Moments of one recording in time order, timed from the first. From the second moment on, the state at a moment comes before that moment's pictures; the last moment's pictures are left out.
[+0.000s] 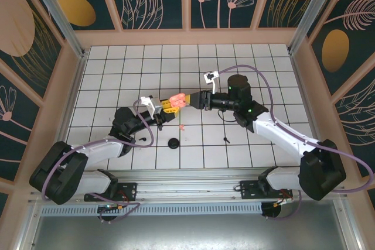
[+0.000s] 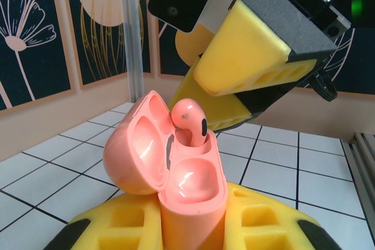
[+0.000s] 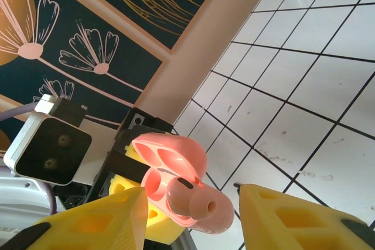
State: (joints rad) left arm -0.53 1.30 0.37 1.06 0.63 -0.08; right arm 0.59 1.28 0.85 0.19 -0.71 0.65
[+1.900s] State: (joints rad) left arm -0.53 1.29 0.37 1.05 0.60 -0.08; right arm 0.62 1.28 0.87 0.12 -0.64 0.63
